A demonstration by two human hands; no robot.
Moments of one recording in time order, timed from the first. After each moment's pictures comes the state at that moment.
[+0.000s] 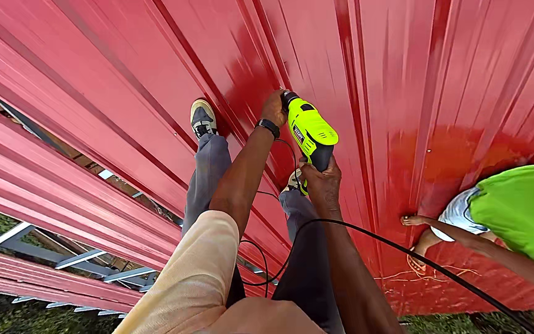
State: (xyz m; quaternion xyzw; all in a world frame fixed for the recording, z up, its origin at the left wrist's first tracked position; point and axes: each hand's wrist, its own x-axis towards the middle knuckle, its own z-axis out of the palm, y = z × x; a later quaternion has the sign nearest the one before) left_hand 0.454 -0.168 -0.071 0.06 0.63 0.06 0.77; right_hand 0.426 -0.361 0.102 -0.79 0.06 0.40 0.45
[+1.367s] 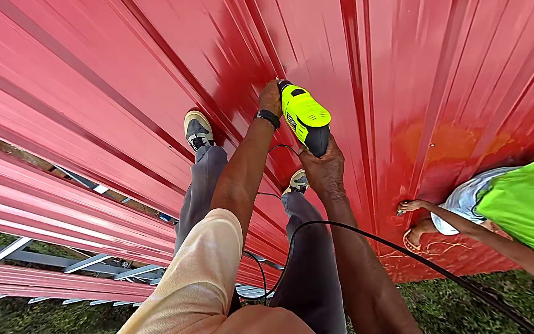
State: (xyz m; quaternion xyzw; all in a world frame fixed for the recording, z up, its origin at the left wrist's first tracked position) left_hand 0.485 -0.119 -0.131 0.15 0.67 -0.01 0.72; right_hand 0.476 -0.278 0.067 -0.88 -0.02 0.41 0.25
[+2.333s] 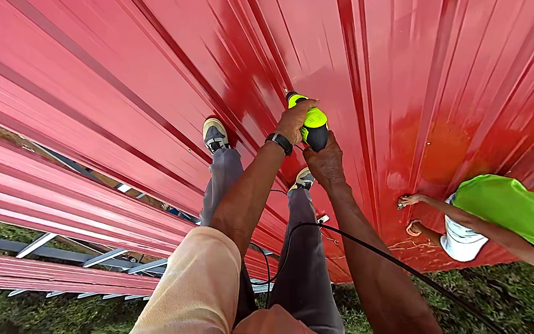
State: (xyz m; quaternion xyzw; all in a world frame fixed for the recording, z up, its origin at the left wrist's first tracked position) left_hand 0.492 -0.100 0.007 0.11 0.61 -0.18 0.76; right_hand 0.493 -0.229 0.093 -0.88 -0.01 0.46 0.13
